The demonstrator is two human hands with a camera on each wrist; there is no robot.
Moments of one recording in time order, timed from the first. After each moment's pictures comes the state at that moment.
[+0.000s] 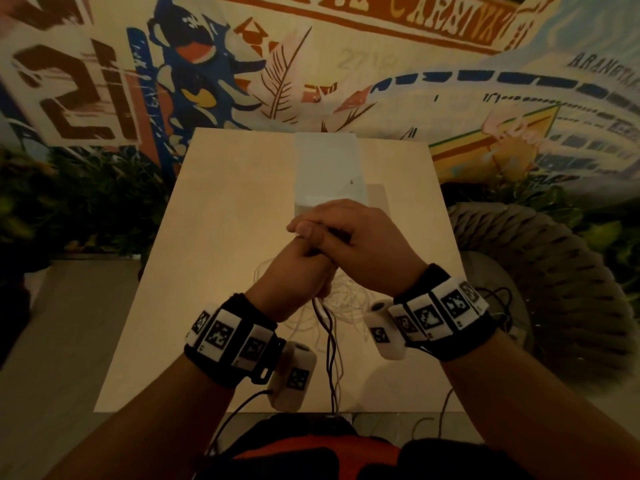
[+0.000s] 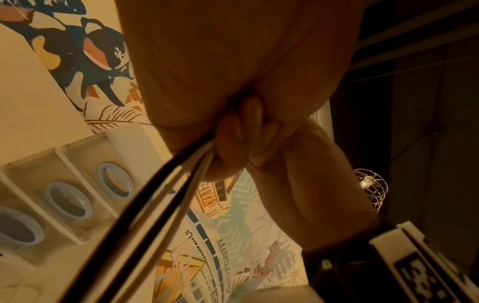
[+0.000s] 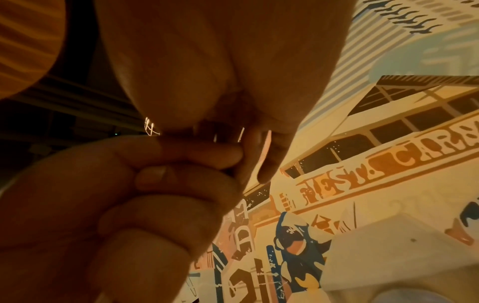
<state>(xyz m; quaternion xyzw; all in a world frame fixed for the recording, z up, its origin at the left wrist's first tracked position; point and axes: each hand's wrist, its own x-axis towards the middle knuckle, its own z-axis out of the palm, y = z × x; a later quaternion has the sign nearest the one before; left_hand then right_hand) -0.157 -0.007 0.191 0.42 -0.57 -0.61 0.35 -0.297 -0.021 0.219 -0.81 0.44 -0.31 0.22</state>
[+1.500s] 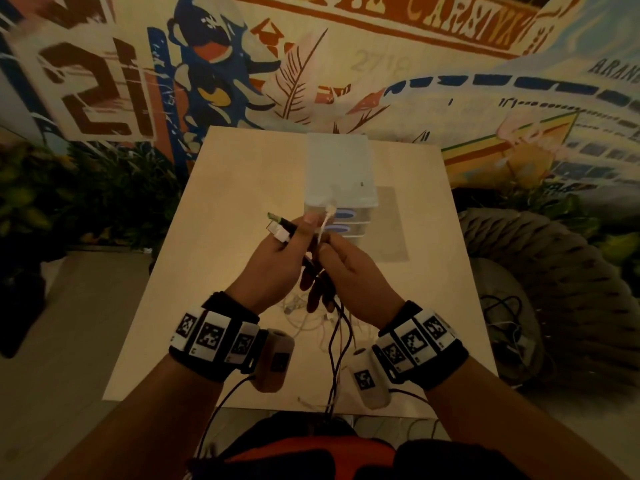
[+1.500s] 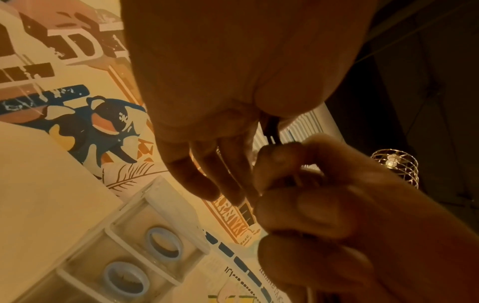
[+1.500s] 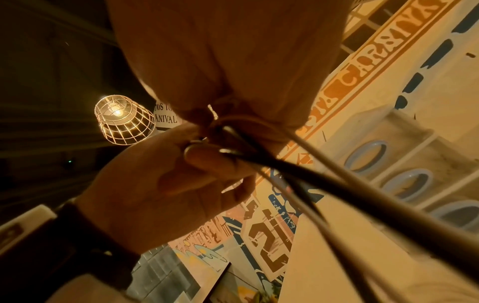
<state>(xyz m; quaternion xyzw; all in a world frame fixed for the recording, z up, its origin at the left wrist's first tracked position) -0.133 -0.007 0.207 0.46 -0.60 -0.52 0.39 -0.272 0.006 0.180 -0.56 0.46 -0.37 0.58</state>
